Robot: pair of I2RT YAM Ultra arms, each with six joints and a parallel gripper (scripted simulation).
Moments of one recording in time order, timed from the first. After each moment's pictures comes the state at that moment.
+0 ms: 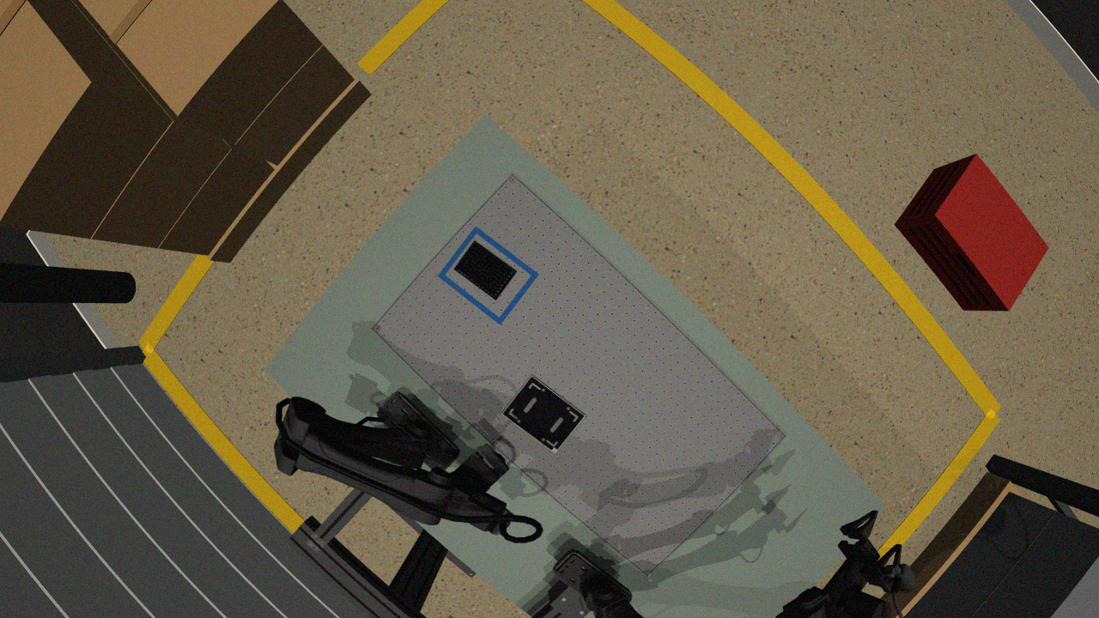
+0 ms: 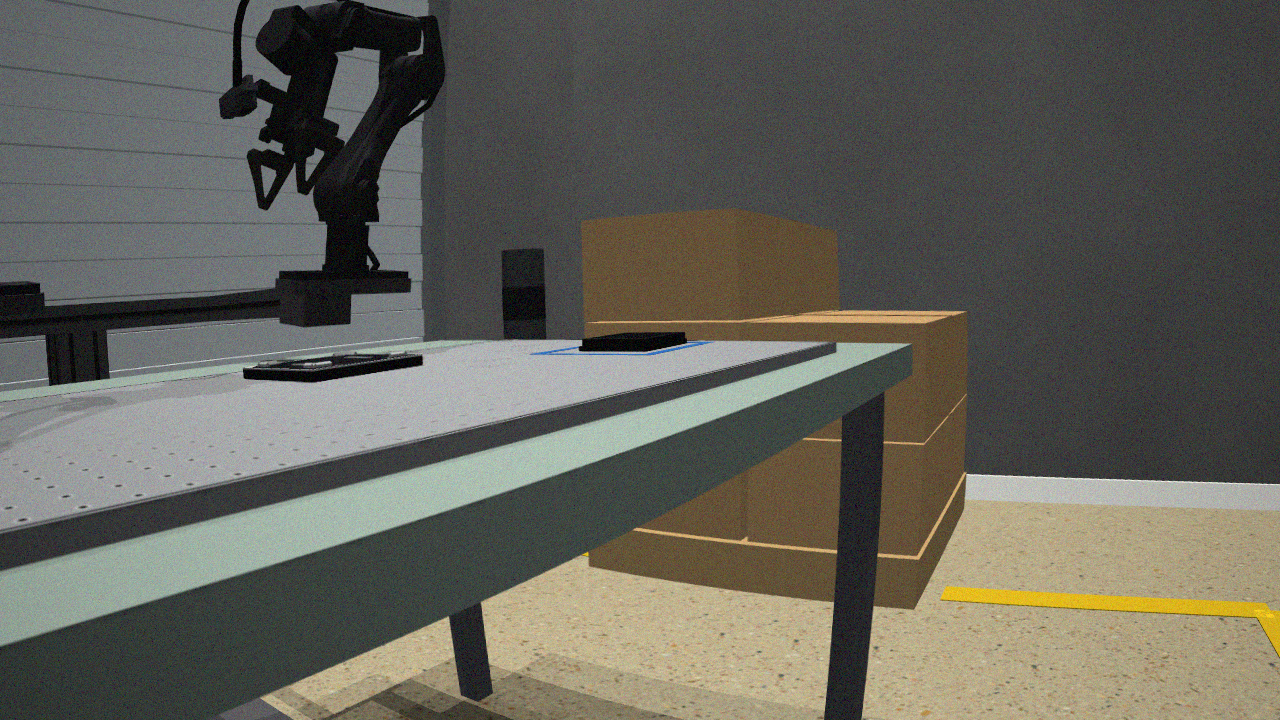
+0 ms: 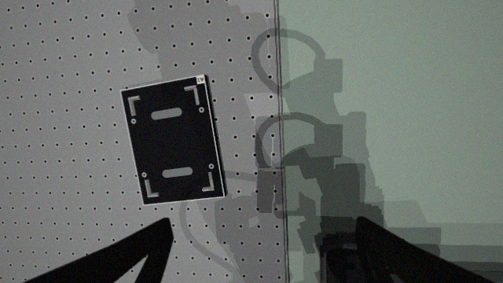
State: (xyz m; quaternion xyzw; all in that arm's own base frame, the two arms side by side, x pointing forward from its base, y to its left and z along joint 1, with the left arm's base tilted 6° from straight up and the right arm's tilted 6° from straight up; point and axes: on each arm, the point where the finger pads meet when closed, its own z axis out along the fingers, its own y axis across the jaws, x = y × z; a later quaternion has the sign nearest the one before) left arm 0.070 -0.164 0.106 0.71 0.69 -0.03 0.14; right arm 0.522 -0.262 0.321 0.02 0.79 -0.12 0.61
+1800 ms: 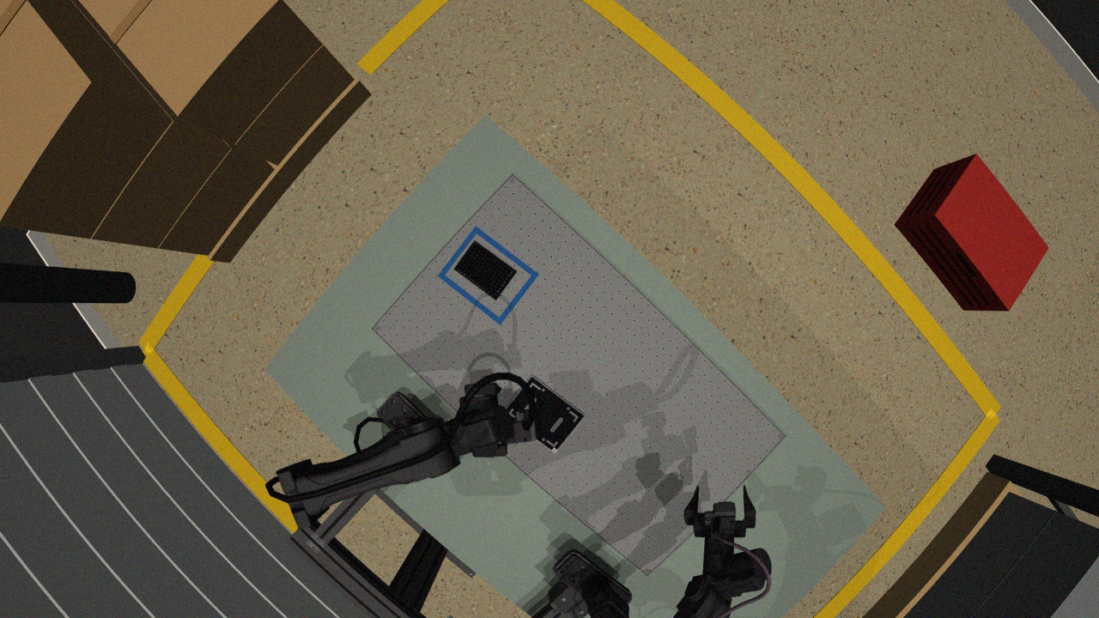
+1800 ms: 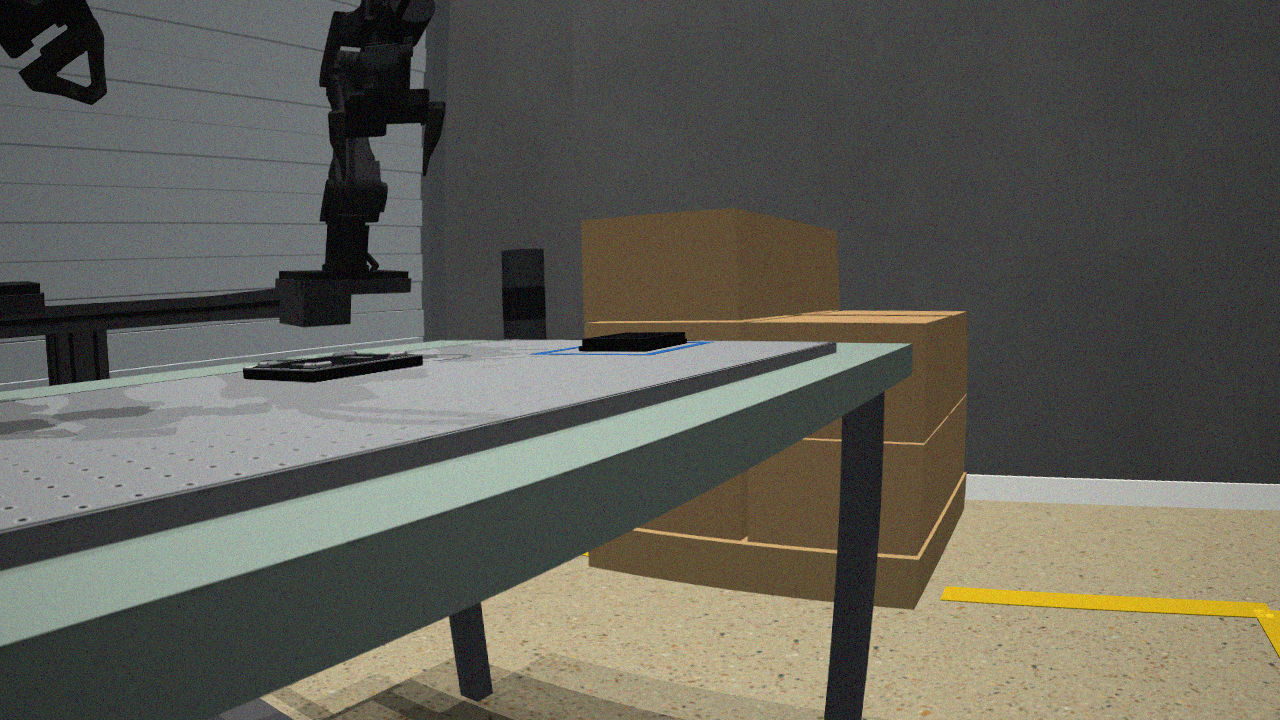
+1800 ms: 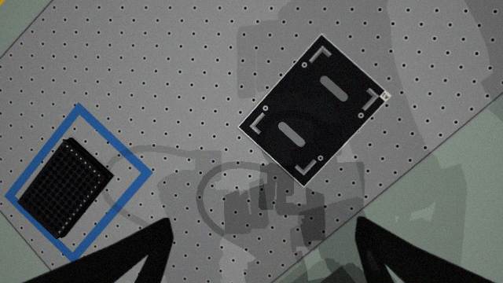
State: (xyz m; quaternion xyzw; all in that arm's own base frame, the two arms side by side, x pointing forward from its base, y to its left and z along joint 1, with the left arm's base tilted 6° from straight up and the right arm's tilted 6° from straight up) left arm 0.188 -0.097 0.134 0.34 0.92 -0.03 0.20; right arm 0.371 0.023 0.177 -0.43 0.80 -0.04 0.42
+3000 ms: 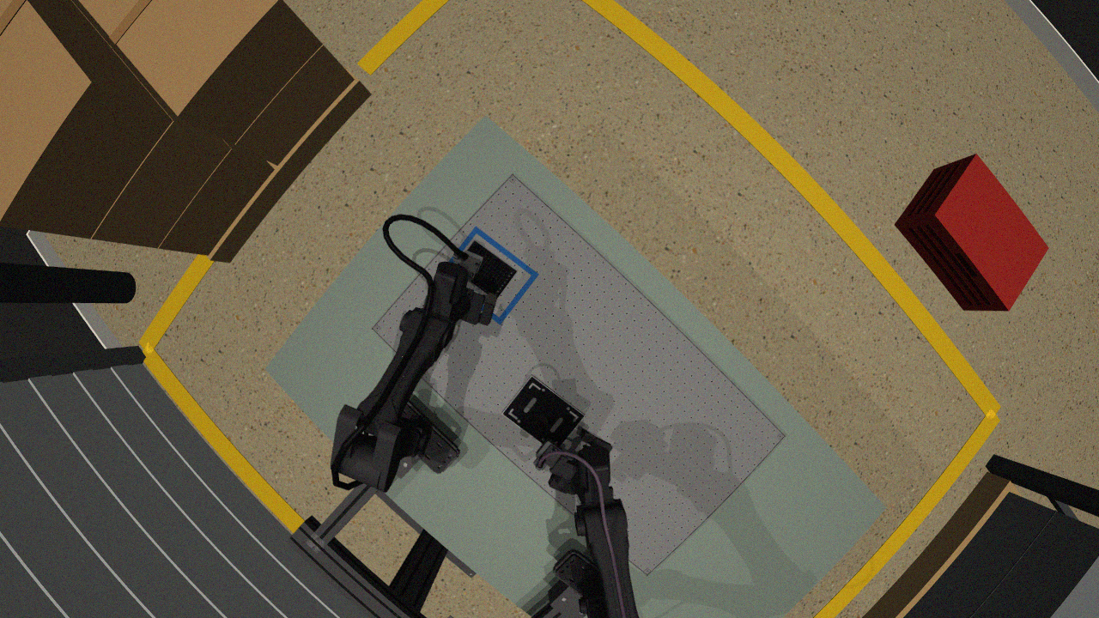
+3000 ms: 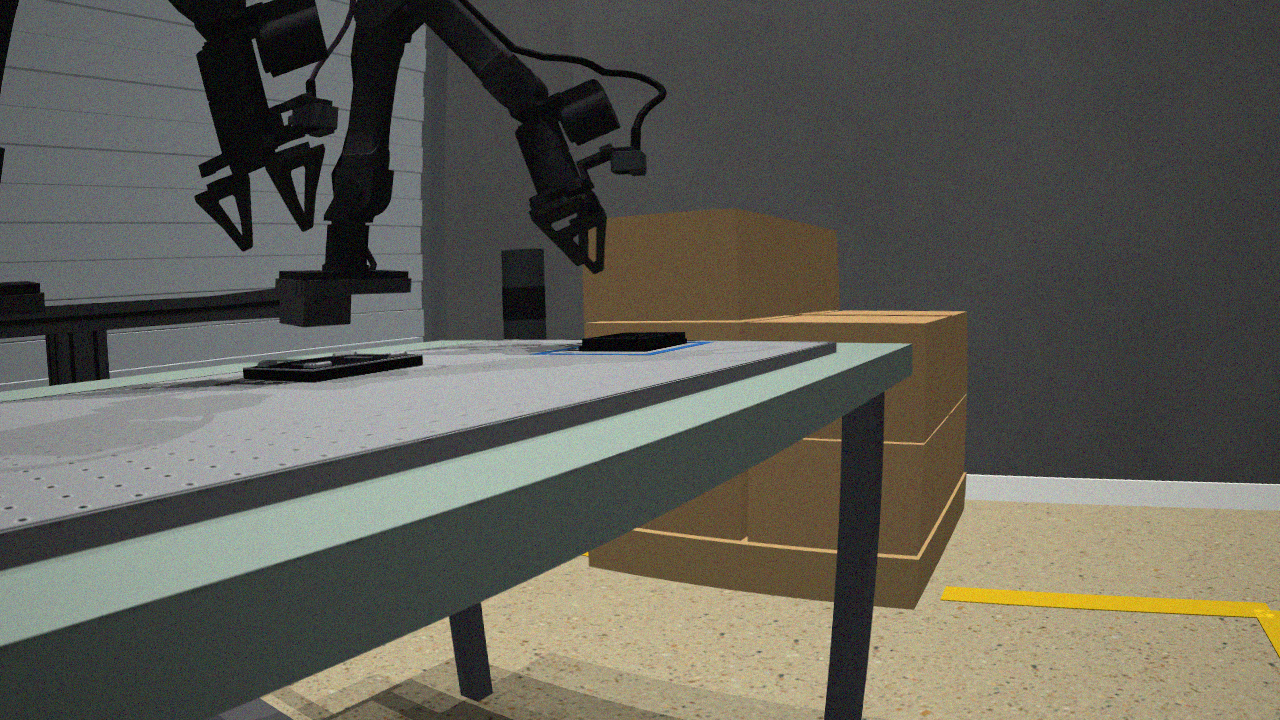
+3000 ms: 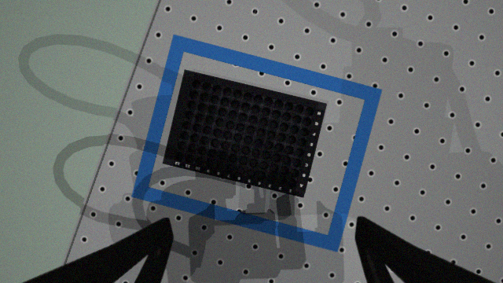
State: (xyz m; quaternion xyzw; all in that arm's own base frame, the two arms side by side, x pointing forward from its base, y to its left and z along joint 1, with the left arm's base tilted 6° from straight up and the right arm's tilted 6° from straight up) left arm 0.329 0.124 0.035 -0.20 0.95 -0.01 0.23; right arm 0.228 0.292 0.058 -0.76 0.63 0.05 0.17
